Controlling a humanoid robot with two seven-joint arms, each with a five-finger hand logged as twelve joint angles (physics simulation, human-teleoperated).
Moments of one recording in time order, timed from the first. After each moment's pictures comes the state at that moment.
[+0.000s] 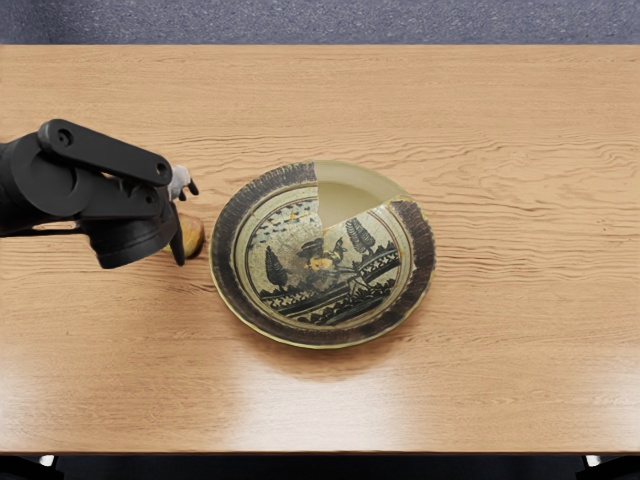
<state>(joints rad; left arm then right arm) -1.85 0.23 0.87 -1.49 0.08 0.48 0.51 -0.08 0.00 0.23 0.04 0.00 -0.16 -0.04</state>
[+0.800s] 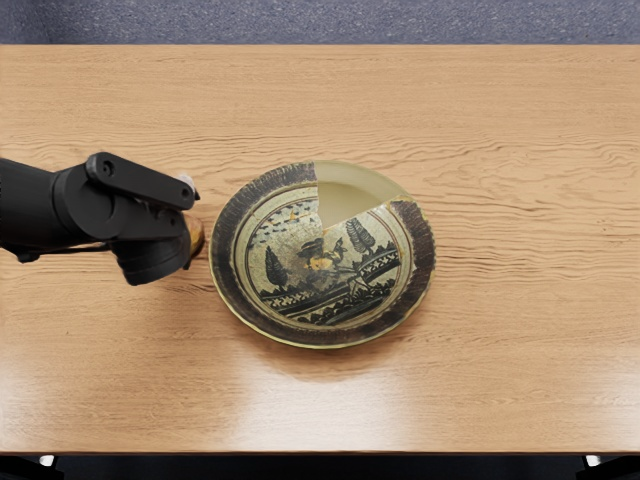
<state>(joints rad) -1.74 0.14 0.89 -1.36 0.08 0.54 0.51 -0.08 0.00 0.23 0.04 0.00 -0.16 -0.04</state>
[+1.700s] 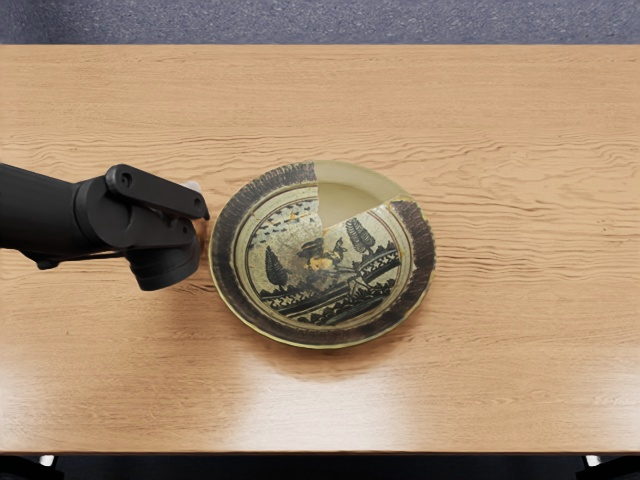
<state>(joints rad) -1.69 0.10 0.89 -1.30 0.08 0.54 0.51 -0.08 0.00 0.23 0.04 0.00 -0.16 -0.04</state>
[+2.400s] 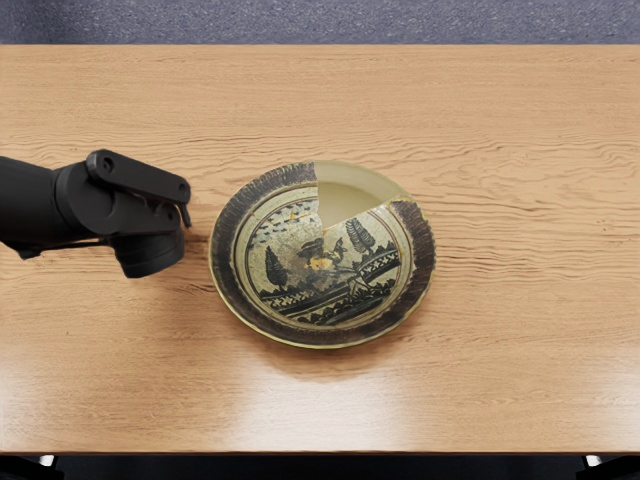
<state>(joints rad) -1.73 0.14 0.91 -1.31 0.07 0.50 0.56 -0.08 0.00 0.23 0.04 0.00 -0.16 -0.04</state>
